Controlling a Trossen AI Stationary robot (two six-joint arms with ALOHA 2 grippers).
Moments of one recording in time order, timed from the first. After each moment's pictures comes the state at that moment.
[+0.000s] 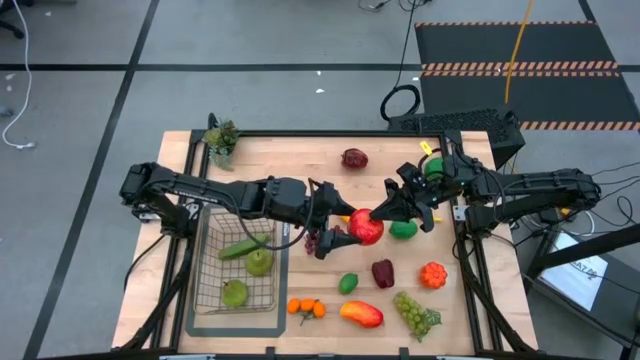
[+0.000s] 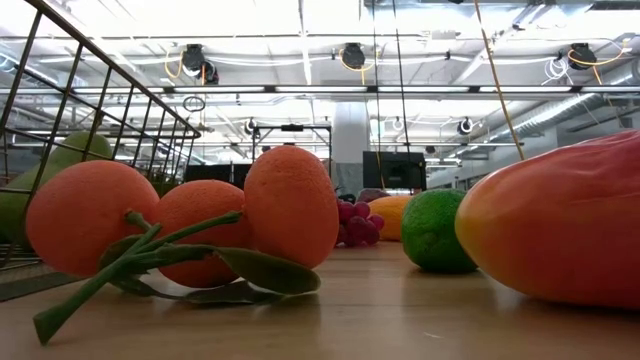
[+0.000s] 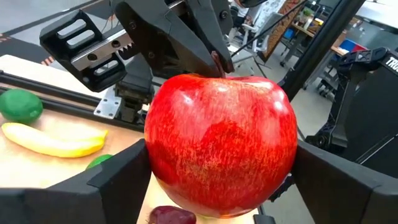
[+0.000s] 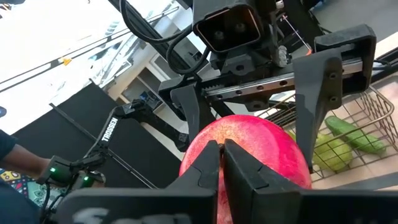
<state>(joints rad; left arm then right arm) -0.14 1.65 1.45 0.02 0.05 -0.37 0.01 0.97 0.84 0.14 -0.38 0.77</state>
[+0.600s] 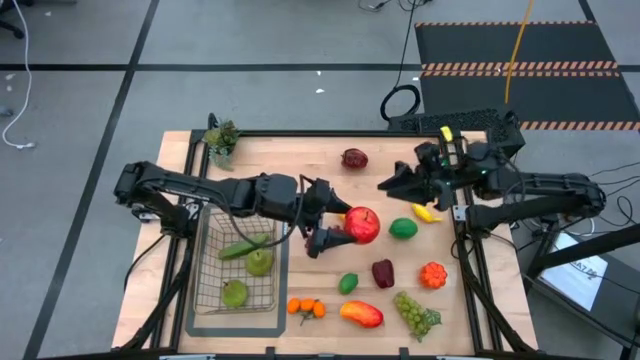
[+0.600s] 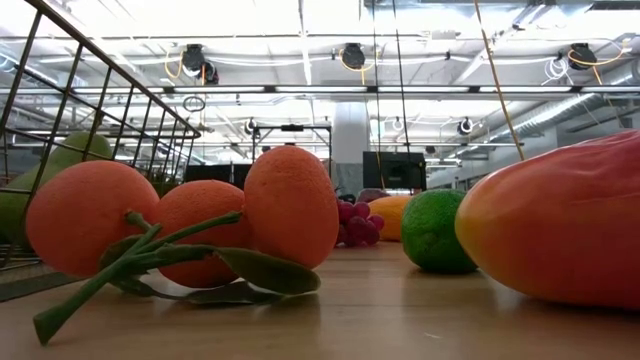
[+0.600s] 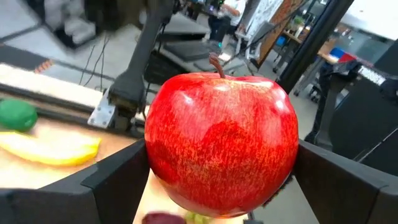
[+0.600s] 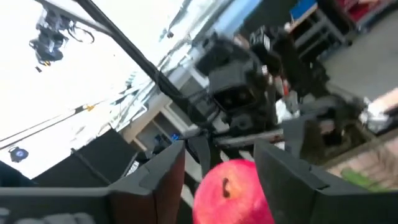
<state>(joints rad) -0.15 1.59 1.45 -0.01 0.06 -0.38 -0.09 0.88 0.83 0.27 -0.36 0.87</state>
